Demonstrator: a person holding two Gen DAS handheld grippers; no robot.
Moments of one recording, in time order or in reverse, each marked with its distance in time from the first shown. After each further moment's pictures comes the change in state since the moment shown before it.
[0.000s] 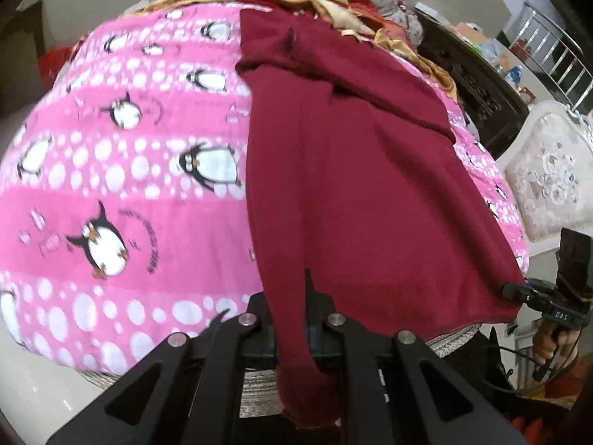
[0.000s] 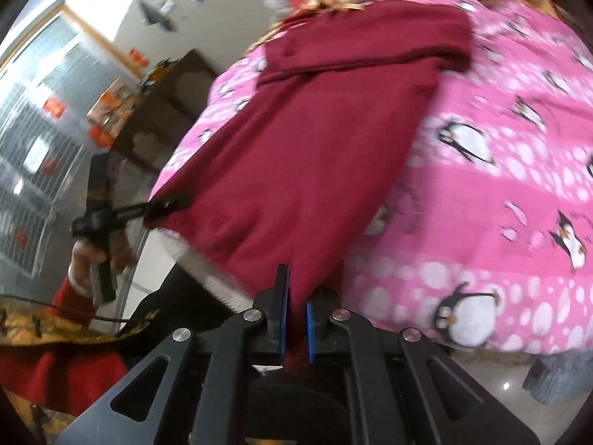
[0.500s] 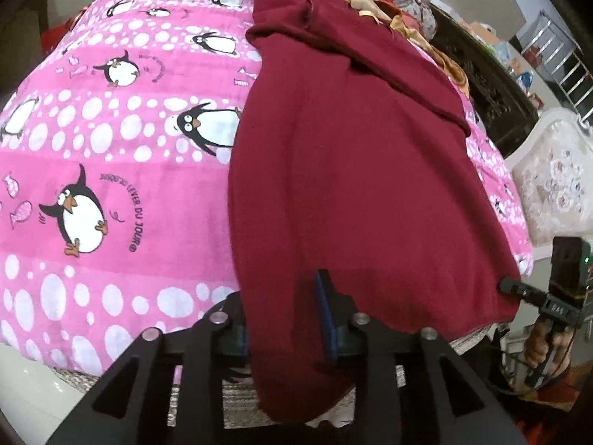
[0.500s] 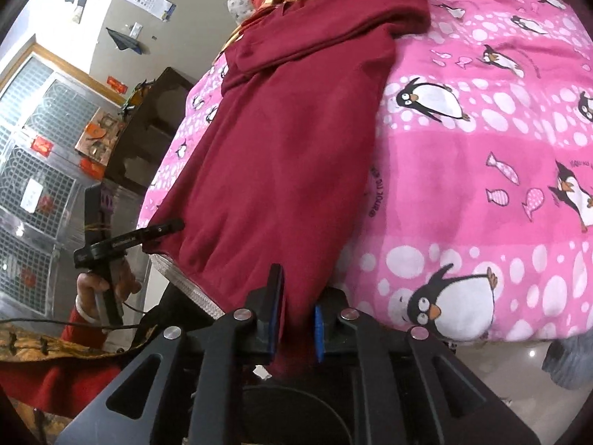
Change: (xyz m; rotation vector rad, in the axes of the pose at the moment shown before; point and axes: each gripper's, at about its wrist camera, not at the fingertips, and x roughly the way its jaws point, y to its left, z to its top) left arm 0.036 0.008 -0.005 -0.072 0.061 -0.019; right arm 0.017 -0.041 0.000 0.171 -0.002 0.013
